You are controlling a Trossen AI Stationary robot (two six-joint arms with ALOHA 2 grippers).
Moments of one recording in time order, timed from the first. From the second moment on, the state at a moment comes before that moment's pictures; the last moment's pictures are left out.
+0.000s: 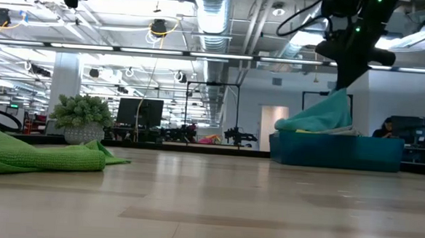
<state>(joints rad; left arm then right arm) -0.51 1.62 1.57 -1.46 -0.27 -1.39 -0.46 1.08 0.97 -1.01 0.42 0.52</state>
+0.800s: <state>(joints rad) -0.51 1.62 1.57 -1.46 -0.27 -1.38 -0.51 1.08 1.04 -0.96 0.42 0.39</state>
